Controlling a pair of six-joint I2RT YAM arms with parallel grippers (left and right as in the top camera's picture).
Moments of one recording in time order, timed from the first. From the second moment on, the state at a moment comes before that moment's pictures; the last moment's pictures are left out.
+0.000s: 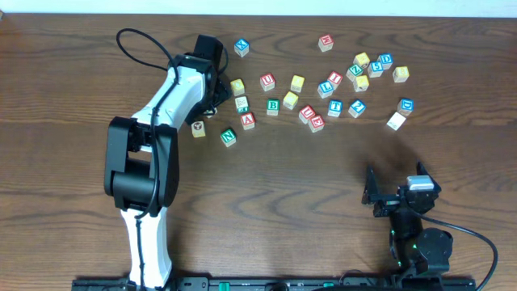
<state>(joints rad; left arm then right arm) -0.22 2.17 1.66 -0.84 -0.14 -0.87 0.03 0.01 0.01 -0.07 -0.03 -0.01</state>
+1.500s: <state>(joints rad) -0.26 2.22 1.65 -0.81 -0.14 -0.87 0.03 0.01 0.01 -0.07 -0.03 -0.01</state>
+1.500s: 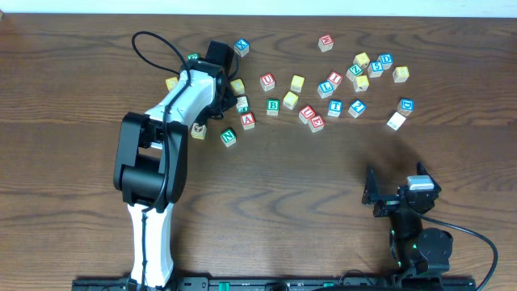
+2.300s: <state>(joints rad) -0.26 2.22 1.65 -0.80 -0.14 -0.86 0.03 0.01 0.01 -0.07 -0.03 -0.01</state>
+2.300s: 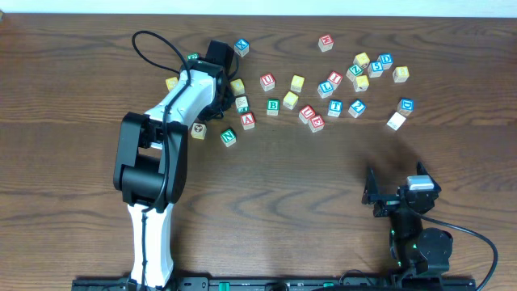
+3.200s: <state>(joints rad) -0.26 1.96 1.65 -0.85 -0.14 -0.52 0.03 0.01 0.01 -0.07 -0.03 -0.01</state>
